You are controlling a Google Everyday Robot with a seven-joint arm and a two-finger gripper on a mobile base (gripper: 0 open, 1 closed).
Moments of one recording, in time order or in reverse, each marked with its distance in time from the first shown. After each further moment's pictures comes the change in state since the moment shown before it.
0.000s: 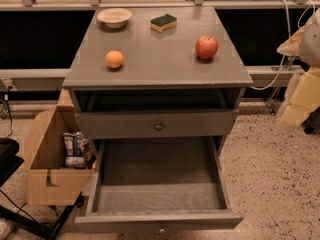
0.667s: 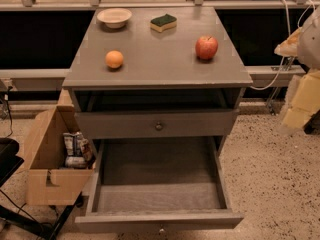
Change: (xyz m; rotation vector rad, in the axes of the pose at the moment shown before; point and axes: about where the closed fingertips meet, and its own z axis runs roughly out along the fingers) arm -0.003 0.005 -0.002 -0.004 0.015 -0.044
